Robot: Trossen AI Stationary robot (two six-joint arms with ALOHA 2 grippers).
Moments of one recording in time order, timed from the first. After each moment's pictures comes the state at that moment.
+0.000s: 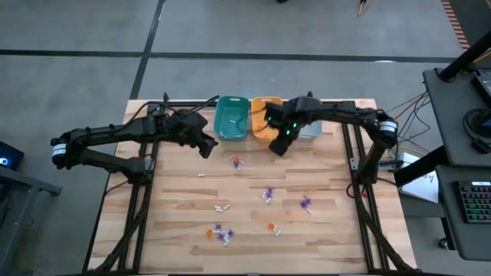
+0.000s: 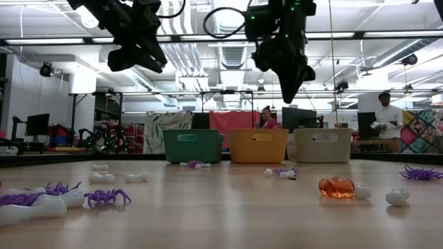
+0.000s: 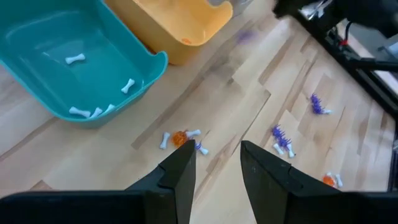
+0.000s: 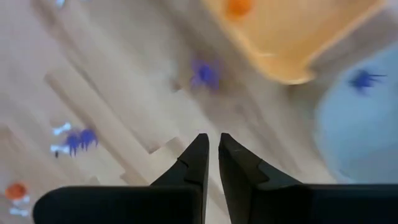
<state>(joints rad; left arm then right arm) 0.26 1.11 0.95 -0.57 0.01 -0.56 -0.36 1.75 1.56 -1.22 -0.08 0.31</state>
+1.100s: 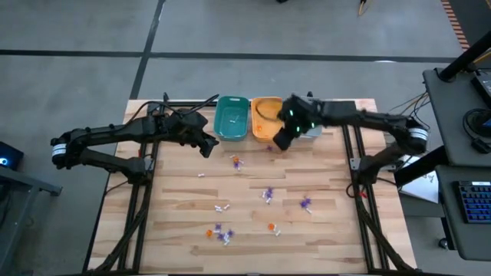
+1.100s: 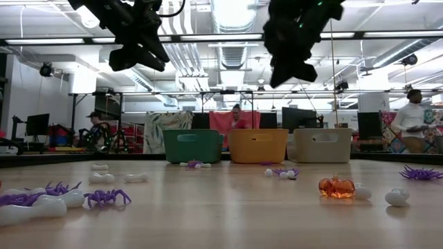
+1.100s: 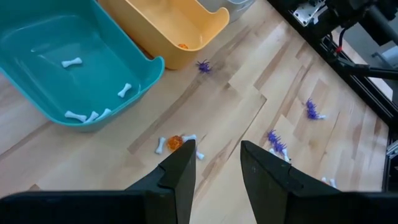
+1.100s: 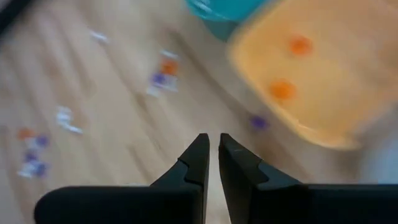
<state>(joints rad) 0.26 1.11 0.95 -0.55 0.01 -0.57 -0.35 1.45 1.20 -0.67 -0.17 0.40</state>
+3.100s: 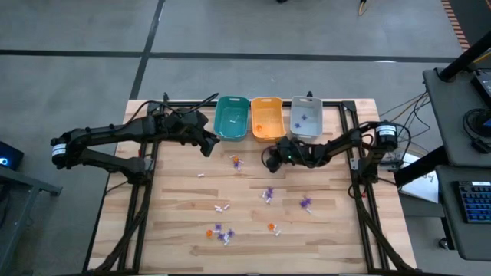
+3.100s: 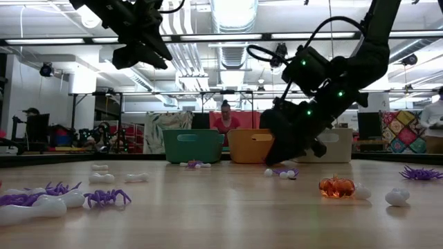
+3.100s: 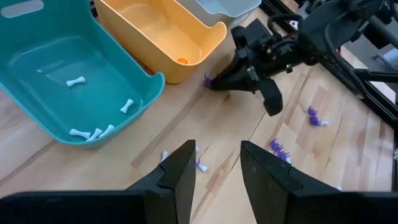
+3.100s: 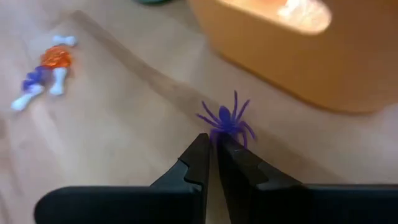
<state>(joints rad) 0.26 1.11 0.95 -0.52 -0.02 -0.53 -0.17 1.76 0.59 0.45 0.28 0.58</state>
